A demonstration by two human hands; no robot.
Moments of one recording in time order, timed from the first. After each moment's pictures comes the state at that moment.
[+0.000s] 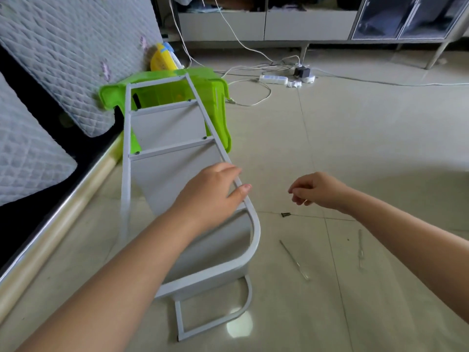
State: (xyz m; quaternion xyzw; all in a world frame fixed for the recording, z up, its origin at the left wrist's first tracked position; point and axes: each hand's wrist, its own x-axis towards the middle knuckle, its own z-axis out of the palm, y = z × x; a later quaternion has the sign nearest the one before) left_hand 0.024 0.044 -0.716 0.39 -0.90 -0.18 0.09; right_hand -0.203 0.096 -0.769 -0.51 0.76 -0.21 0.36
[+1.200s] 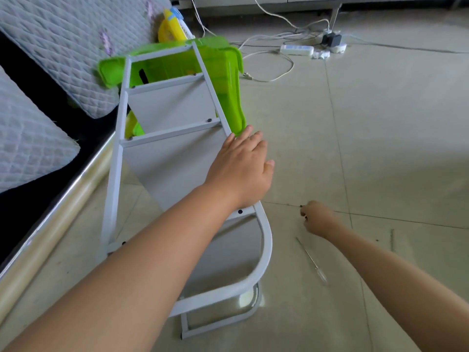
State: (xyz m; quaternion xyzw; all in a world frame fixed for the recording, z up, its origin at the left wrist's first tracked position) left_hand -0.031 0.008 -0.742 0.40 -0.91 -0.10 -0.01; right_hand -0.218 0.062 -0.931 -0.58 0.79 0.09 0.17
